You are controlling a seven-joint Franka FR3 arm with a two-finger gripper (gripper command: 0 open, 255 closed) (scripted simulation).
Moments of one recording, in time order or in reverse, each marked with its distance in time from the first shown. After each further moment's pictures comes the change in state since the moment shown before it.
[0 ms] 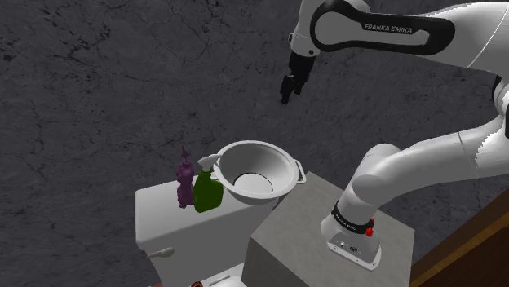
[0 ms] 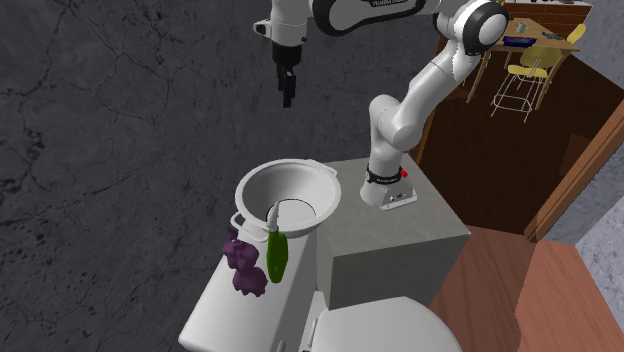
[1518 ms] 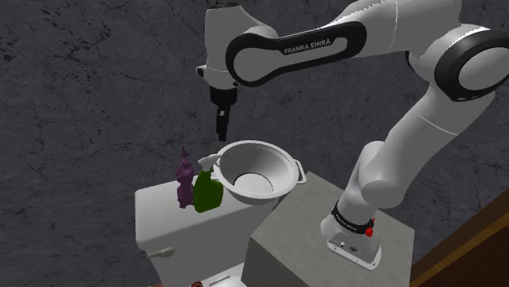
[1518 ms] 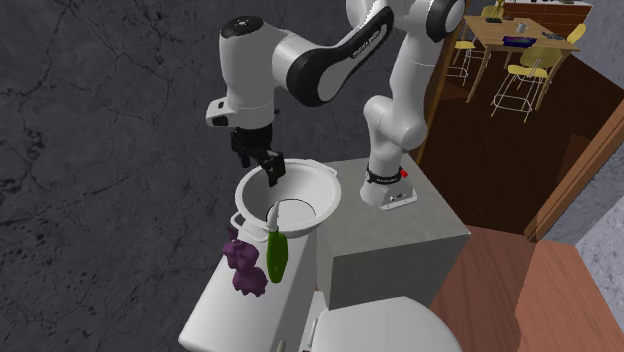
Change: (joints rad) arm 0.245 0.531 0.214 0.246 0.055 0.178 -0.192
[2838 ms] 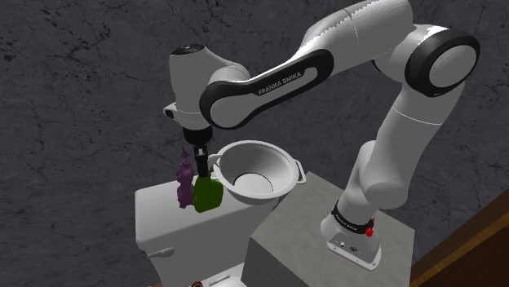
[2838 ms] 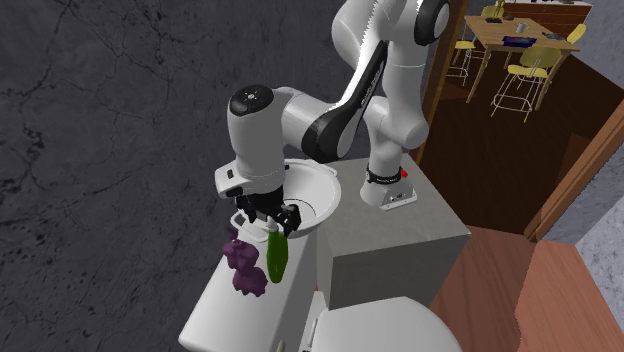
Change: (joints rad) arm 0.086 0.212 0.094 0.031 -0.036 0.132 -0.044
